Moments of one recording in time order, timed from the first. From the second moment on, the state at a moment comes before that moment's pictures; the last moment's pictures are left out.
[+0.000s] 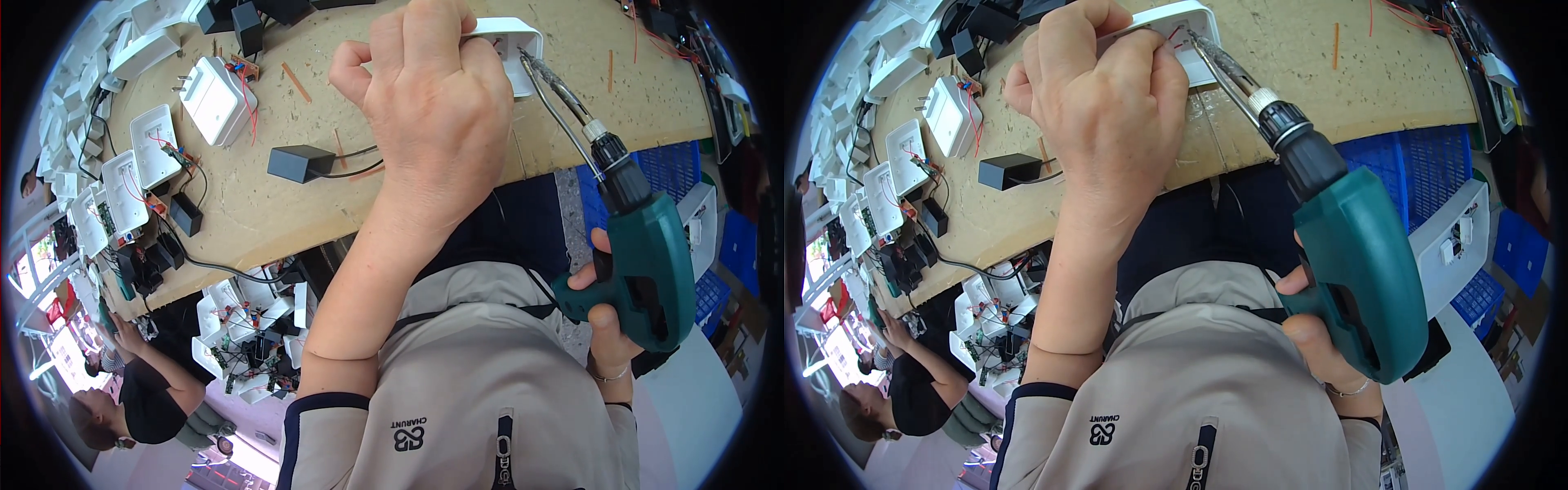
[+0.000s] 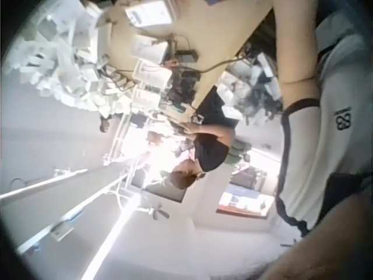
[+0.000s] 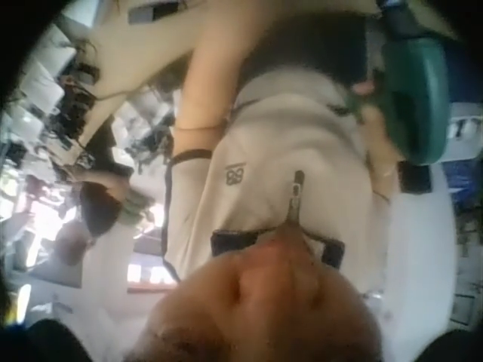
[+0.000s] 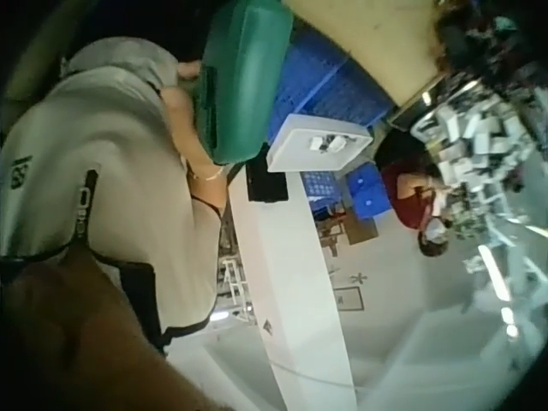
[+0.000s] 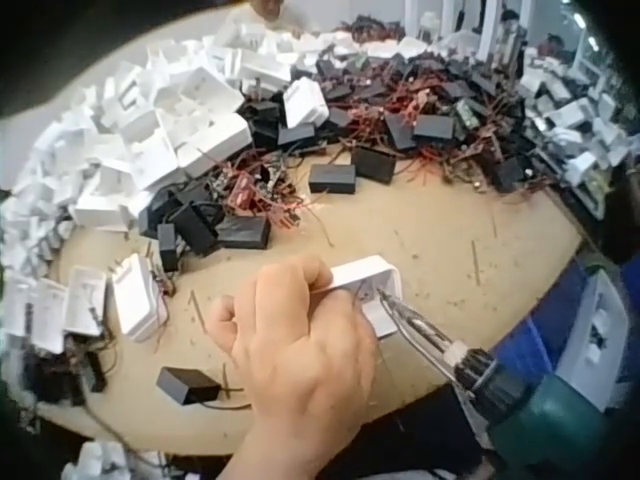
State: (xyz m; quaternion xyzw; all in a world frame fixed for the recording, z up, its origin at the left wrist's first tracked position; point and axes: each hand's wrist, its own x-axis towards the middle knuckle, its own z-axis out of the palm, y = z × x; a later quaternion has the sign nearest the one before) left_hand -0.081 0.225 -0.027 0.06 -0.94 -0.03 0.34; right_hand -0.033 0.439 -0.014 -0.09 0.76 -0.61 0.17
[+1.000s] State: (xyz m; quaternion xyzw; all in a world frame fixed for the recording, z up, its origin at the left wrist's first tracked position) left_hand -0.083 0.217 -0.057 0.00 -0.84 -0.08 0.53; right_hand -0.034 0.450 -0.015 -0.12 0.77 -0.62 0.13
